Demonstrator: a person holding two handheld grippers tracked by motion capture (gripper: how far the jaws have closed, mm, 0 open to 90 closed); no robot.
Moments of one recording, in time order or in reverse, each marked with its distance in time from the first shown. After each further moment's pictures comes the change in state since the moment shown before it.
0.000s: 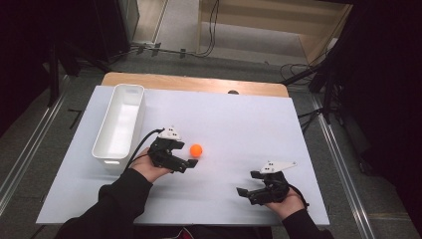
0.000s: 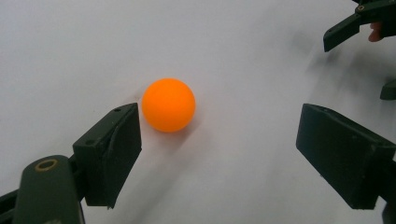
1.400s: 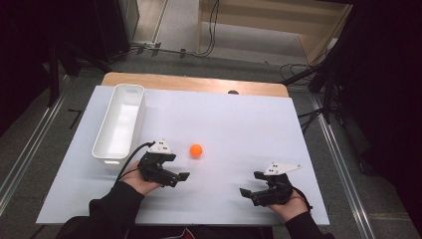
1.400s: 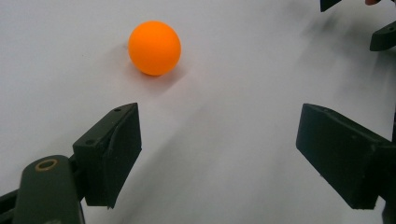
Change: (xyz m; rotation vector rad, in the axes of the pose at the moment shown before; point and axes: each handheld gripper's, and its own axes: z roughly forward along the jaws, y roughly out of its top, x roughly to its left) left arm -0.013 -0.036 -0.018 0.020 0.004 -0.018; right arm -0.001 -0.006 -0.007 -0.025 -0.023 0.001
